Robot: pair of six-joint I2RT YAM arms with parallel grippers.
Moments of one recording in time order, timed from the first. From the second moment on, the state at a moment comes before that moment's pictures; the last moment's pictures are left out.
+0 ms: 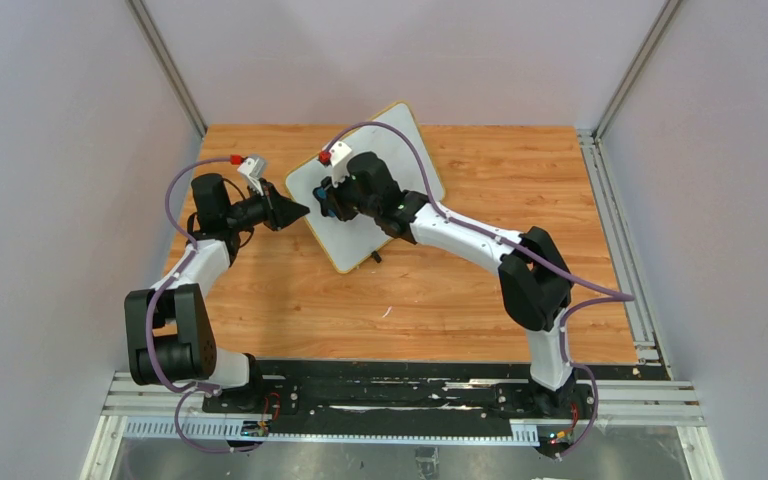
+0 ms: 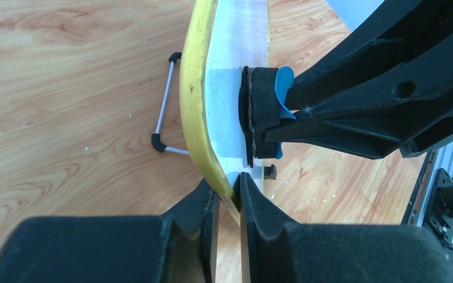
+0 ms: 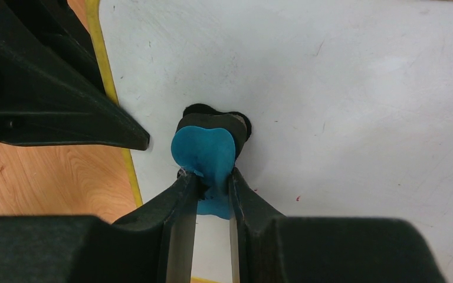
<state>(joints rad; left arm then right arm) 0.14 1.40 0.76 0.27 0.99 -0.14 0.87 1.99 1.64 -0.04 -0.04 0.02</state>
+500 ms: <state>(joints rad) 0.14 1.39 0.76 0.27 0.99 -0.14 0.75 1.95 1.58 -0.07 -0.06 -0.01</state>
